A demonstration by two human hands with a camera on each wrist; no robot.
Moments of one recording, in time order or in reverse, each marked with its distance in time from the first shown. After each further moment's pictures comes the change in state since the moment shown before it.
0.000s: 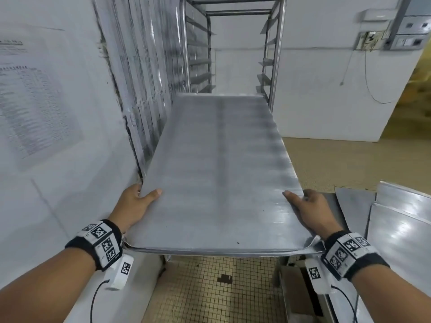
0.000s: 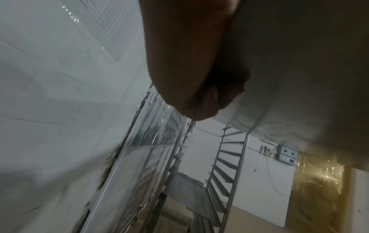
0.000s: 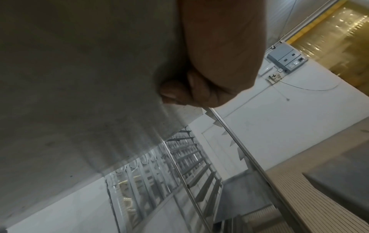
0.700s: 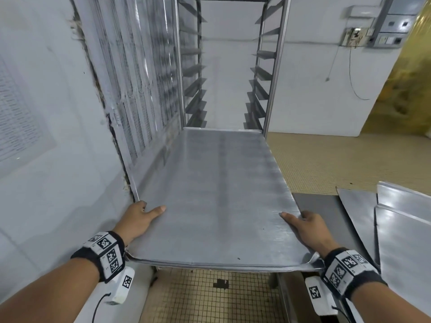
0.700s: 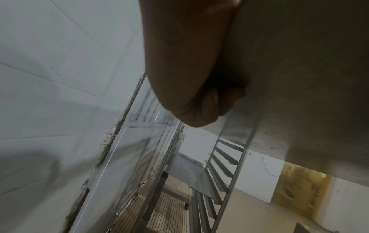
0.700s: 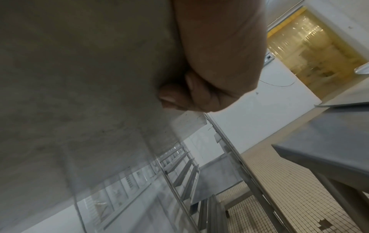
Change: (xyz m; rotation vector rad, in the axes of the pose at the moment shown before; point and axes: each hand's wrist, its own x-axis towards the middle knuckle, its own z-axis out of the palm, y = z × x) left_hand 0.112 -0.117 0.014 0.124 -0.201 -0.153; right_hand 0.033 0.030 0.069 -0.115 -0.008 0.175
